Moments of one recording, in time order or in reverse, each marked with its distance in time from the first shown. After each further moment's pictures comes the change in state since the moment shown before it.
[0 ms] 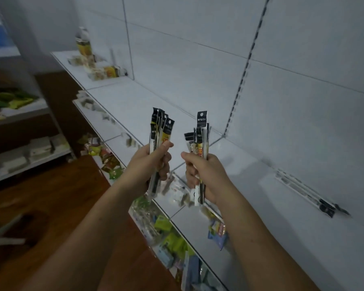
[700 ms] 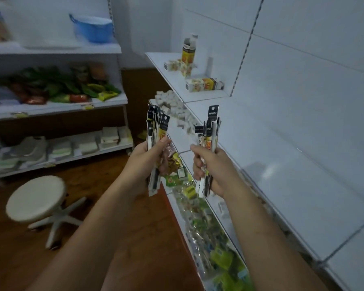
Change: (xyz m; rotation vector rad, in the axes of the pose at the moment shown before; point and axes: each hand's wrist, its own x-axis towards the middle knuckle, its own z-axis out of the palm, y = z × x) left_hand 0.047 0.086 -0.363 -0.016 0.345 0.108; right_hand 0.216 0.016 0.330 -0.047 -0.283 0.042
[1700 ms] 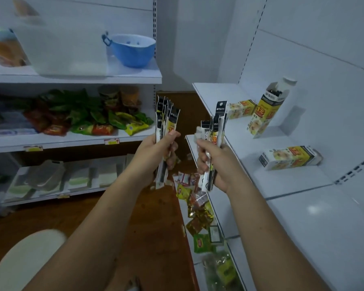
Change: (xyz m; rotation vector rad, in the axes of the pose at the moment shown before) left_hand 0.422 0.087 -0.214 0.029 0.161 0.057; right_hand 0.491 -0.069 0.152 -0.031 -0.124 0.035
